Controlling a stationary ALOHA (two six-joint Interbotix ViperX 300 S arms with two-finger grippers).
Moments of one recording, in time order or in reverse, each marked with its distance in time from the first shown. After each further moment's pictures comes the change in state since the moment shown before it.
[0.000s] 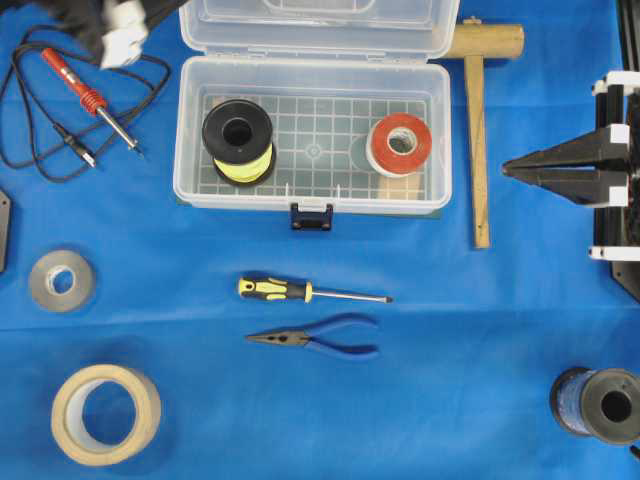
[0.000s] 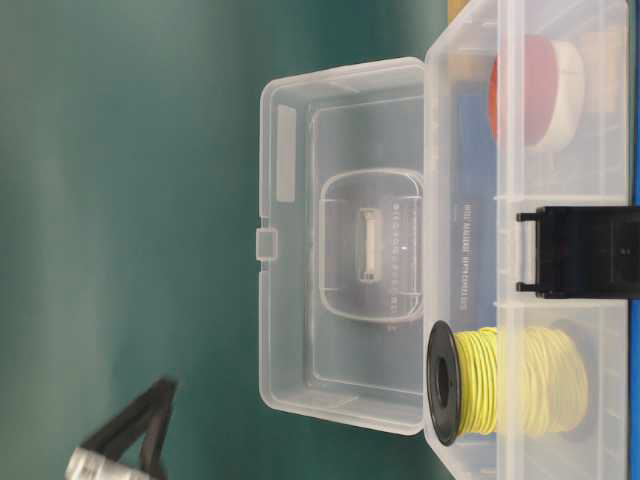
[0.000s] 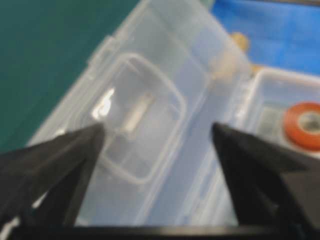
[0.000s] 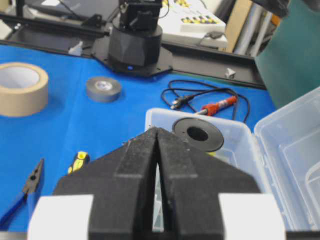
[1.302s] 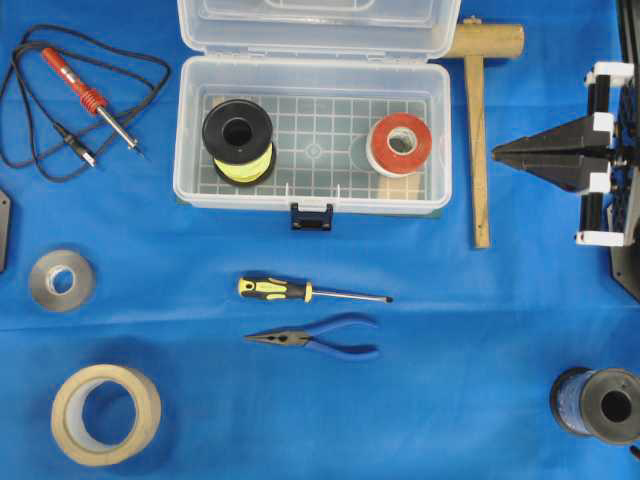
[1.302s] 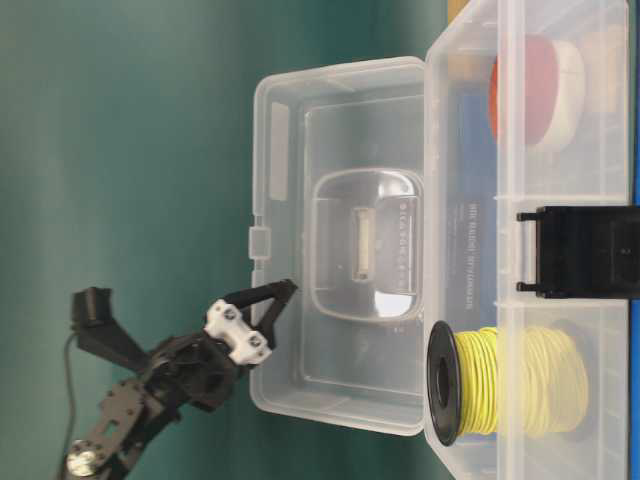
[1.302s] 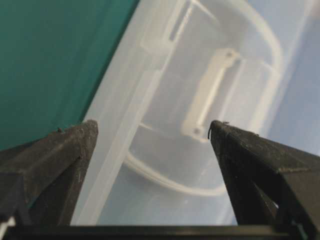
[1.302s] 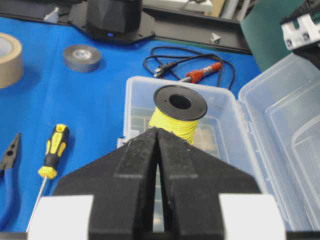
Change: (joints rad) left arm 0.074 0.505 -0.439 0.005 0.356 0.153; right arm -0.061 0.034 0.000 -0.002 0.038 0.000
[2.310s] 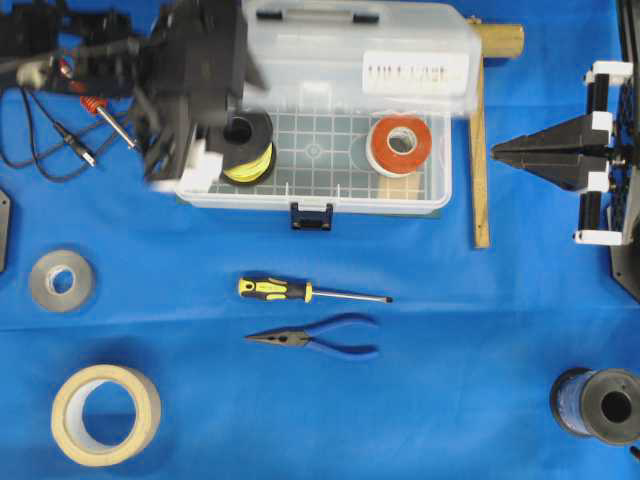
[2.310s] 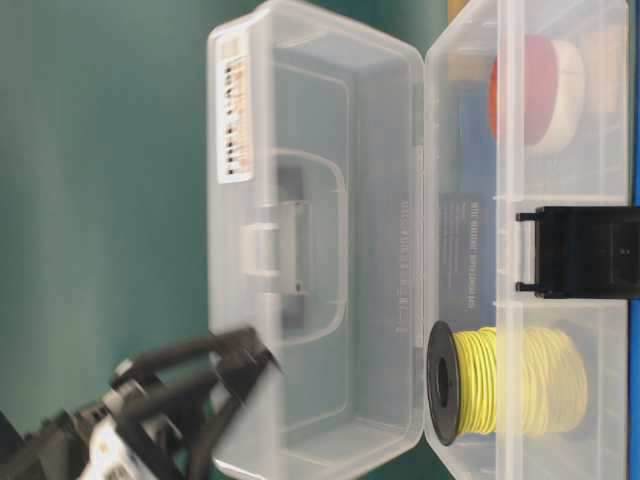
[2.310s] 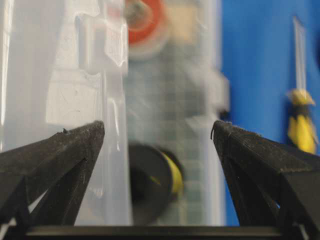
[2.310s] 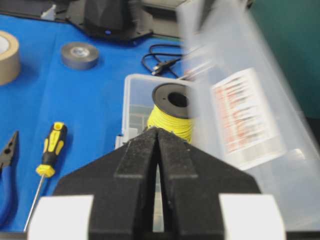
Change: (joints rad) left arm -0.454 -0.308 0.221 -0.020 0.218 -0.058; right arm -0.003 0.005 0.000 -0.003 0.000 0.000
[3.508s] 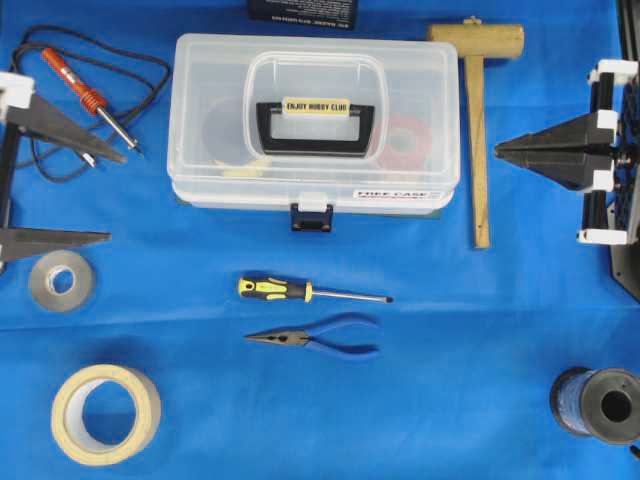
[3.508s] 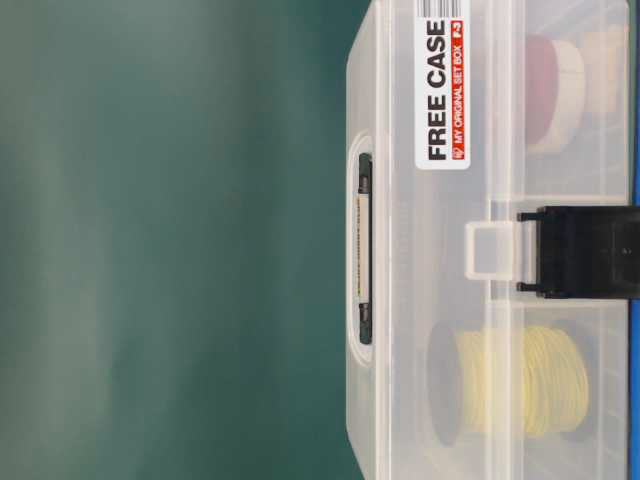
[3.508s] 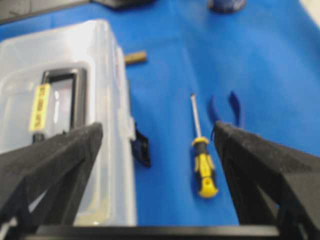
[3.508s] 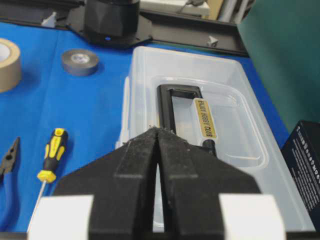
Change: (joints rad) left arm -0.193 -0.706 0.561 -0.120 -0.426 -0.005; right arm -0.002 -0.015 0.000 0.000 0.000 0.012
